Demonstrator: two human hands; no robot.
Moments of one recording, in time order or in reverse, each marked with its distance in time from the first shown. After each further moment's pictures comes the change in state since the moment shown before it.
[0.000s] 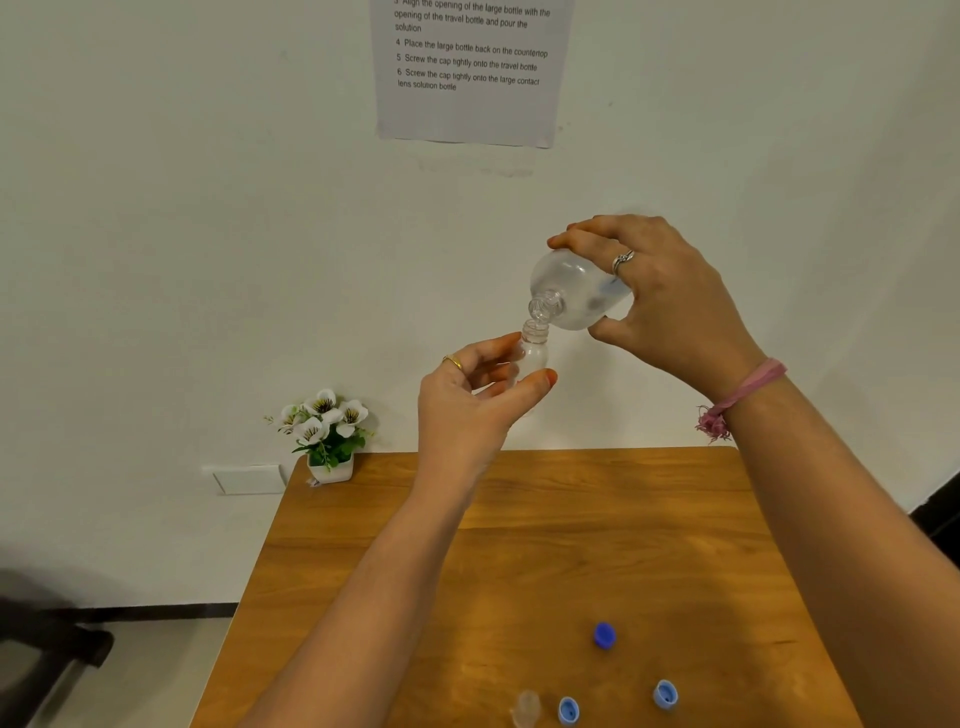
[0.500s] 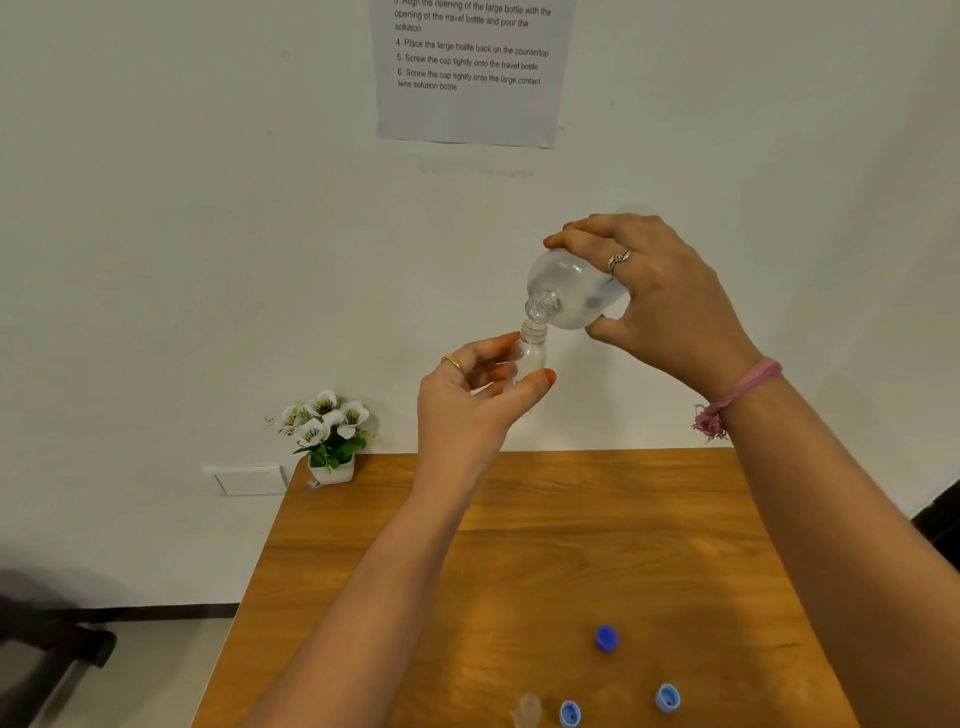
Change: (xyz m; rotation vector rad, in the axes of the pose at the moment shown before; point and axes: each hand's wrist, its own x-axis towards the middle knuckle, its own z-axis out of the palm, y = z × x) left_hand 0.004 -0.003 0.000 0.003 0.009 0.007; right_hand 0.004 0.000 0.002 0.008 0.011 -0.009
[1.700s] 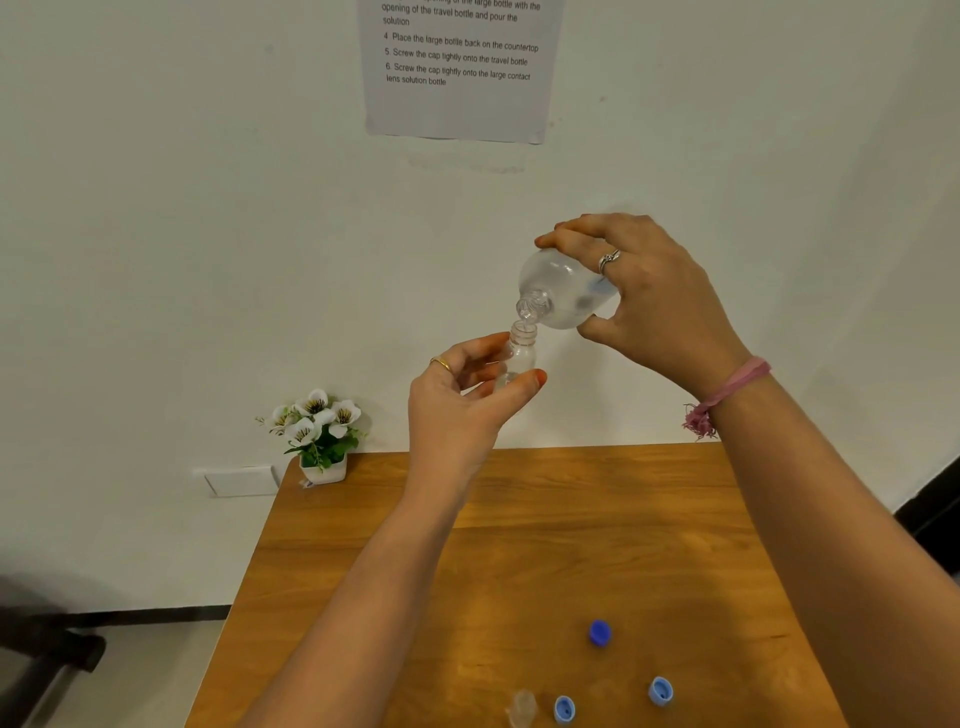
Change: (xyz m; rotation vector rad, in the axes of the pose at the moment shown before) left_hand 0.000 -0.003 -0.001 0.016 0.015 -0.002; right_hand -0.002 -0.001 0.002 -0.025 0.003 0.000
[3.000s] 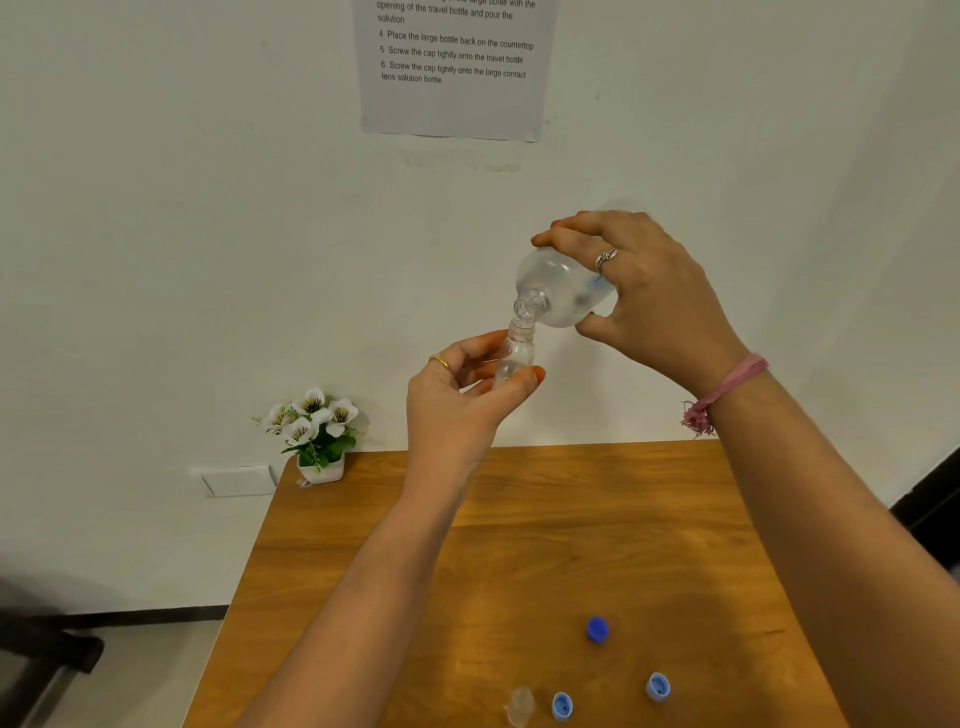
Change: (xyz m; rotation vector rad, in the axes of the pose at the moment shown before) left_hand -0.001 0.001 0.002 -0.011 -0.009 0.001; right_hand 0.000 0.001 -0.001 -0.009 0.010 -0.020
